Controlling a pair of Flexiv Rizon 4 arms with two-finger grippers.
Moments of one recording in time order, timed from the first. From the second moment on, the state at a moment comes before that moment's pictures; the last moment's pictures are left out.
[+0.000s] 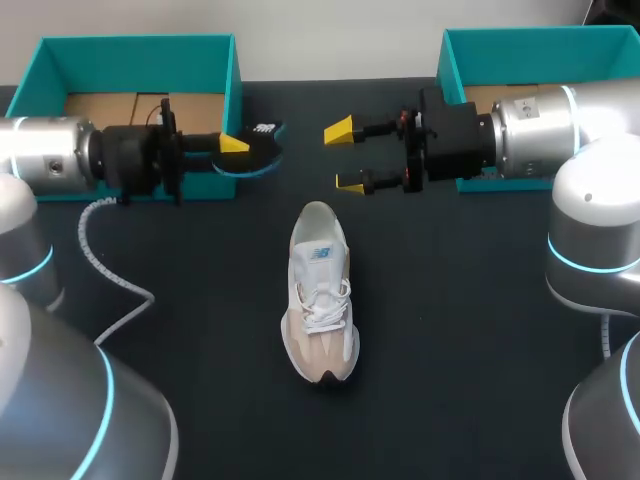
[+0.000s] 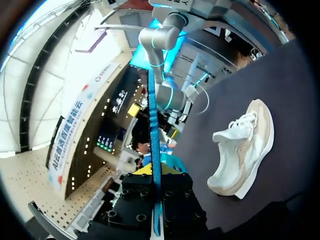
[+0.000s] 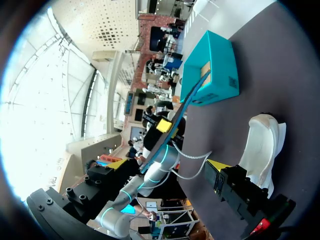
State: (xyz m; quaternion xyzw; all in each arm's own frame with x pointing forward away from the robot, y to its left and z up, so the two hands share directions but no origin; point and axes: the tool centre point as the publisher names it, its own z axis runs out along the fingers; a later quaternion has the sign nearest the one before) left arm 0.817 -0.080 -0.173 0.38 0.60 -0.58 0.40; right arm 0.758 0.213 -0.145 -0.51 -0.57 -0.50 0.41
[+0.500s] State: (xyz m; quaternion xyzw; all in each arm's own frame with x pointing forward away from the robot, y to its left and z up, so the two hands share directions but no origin) left arm 0.831 -0.097 -0.174 0.48 0.51 -0.45 0.55; right arm 0.760 0.226 -0.155 -0.49 -0.57 -0.49 0.44
